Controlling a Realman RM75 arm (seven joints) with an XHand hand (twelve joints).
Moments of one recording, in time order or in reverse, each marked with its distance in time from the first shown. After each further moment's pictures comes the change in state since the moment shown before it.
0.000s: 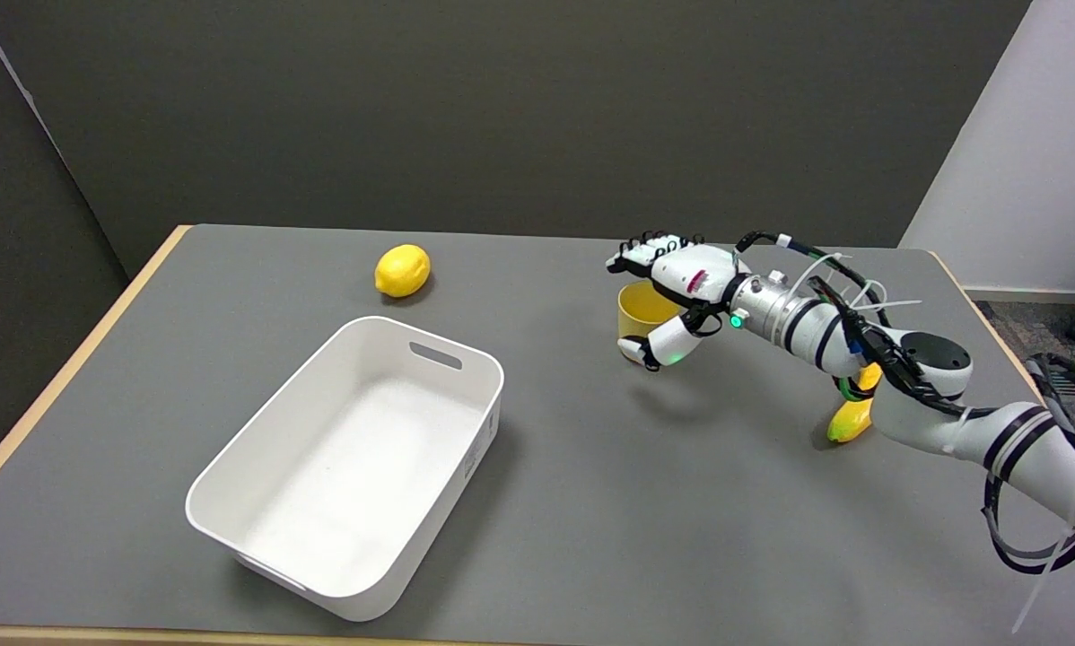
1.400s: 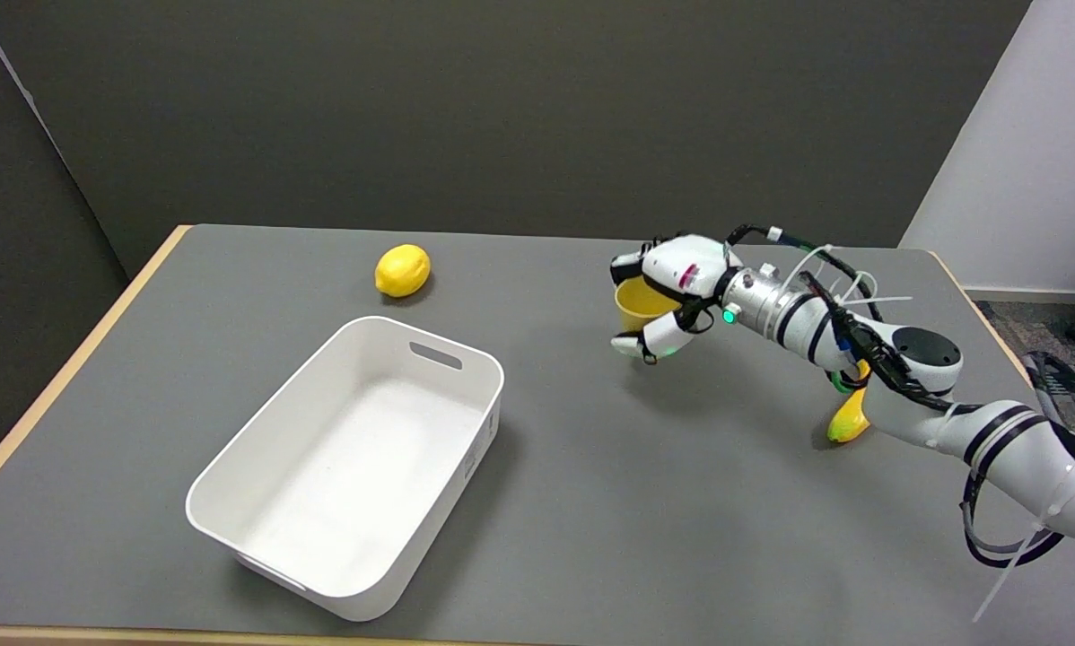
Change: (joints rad) arm 0.016 -0.068 0.087 -0.048 -0.120 0.097 -0.004
